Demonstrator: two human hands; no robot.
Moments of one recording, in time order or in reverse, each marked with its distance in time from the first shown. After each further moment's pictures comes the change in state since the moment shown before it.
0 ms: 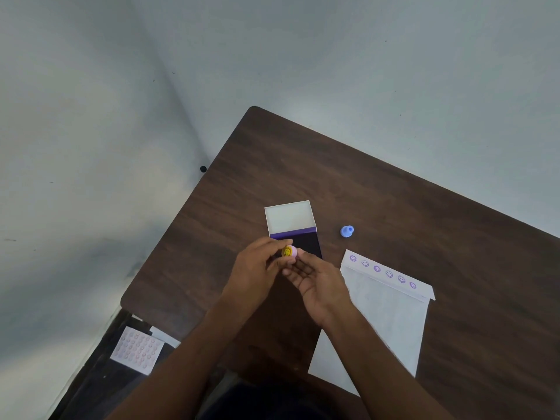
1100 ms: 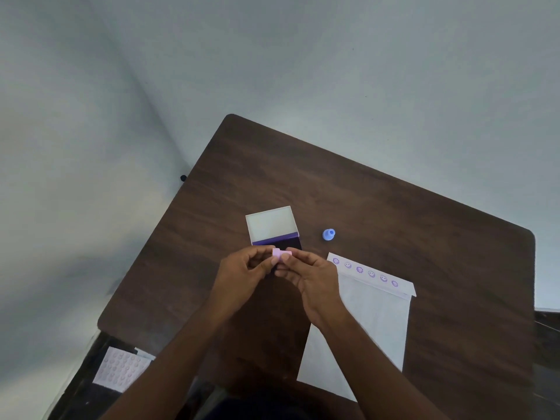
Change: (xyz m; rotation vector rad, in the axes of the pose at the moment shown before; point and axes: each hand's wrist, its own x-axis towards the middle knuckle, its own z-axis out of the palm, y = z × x) left_hand 0.010 -0.001 0.004 -0.324 -0.088 -0.251; right_hand 0.005 -0.018 -0.006 -0.295 0.055 -0.215
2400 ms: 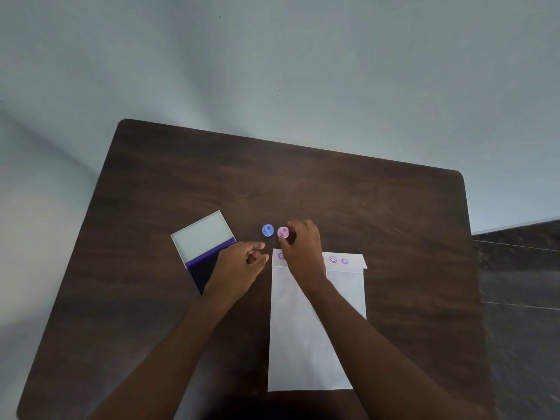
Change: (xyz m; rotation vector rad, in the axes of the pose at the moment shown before) left_hand 0.079 -0.001 0.109 0.424 -0.179 -0.041; right_hand 0.092 -0.010 -0.101 -1.005 0.458 -0.425
